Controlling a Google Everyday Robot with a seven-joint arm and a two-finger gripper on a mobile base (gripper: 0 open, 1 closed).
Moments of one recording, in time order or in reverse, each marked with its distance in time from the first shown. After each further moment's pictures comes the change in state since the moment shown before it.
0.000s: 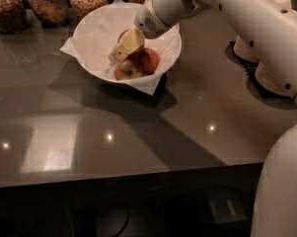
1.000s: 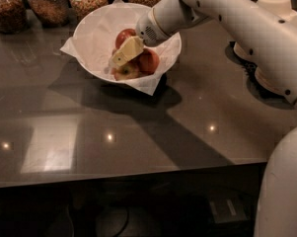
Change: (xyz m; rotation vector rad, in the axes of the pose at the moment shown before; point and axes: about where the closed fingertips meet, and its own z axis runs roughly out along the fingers) arm 0.013 0.004 0.018 -0.033 -0.026 0.022
